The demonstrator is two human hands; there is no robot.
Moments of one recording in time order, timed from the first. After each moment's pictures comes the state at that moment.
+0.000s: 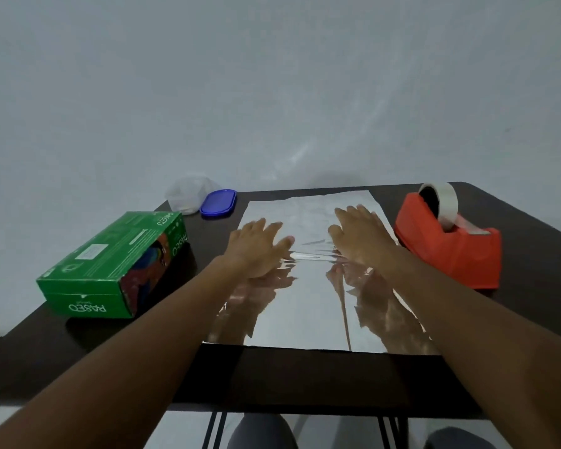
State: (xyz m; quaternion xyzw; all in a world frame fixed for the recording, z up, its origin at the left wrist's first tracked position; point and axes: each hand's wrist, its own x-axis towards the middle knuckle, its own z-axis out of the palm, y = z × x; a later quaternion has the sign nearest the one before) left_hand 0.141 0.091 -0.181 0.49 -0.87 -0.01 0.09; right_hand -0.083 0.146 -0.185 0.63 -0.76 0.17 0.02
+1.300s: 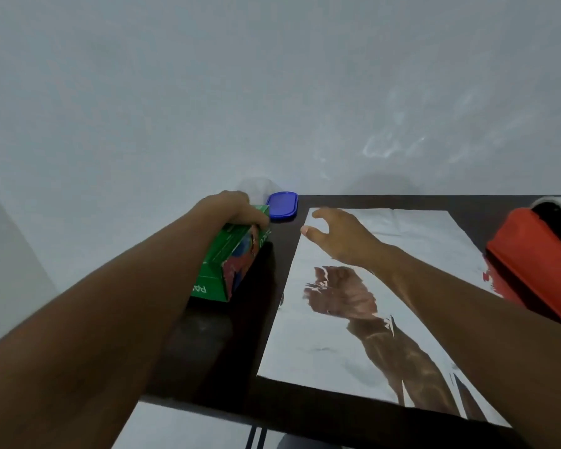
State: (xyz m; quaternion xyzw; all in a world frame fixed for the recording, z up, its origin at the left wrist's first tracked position) left_hand 0.271 0.031 -0.079 0.70 -0.71 -0.07 0.00; right_hand 0.063 0.110 -0.147 0.71 -0.62 0.30 -0.13
